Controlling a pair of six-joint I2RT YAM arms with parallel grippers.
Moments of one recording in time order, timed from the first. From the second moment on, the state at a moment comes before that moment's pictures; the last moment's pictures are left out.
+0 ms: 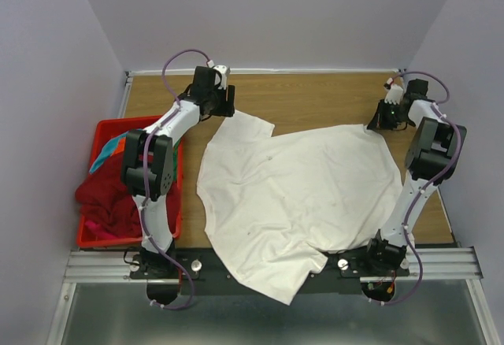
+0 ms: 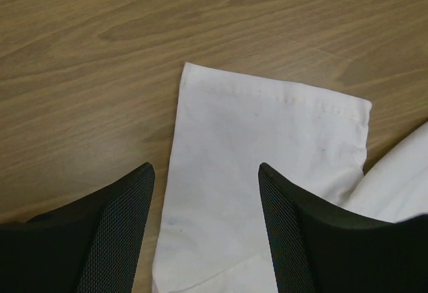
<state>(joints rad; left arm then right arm) -0.26 1.95 1.51 -0.26 0.15 -0.11 -0.32 2.20 1.65 -0.55 -0.55 -0.23</state>
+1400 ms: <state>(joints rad) -0.25 2.44 2.07 -0.52 0.17 -0.01 -0.36 2.00 1.47 -0.41 -0.64 -0.24</state>
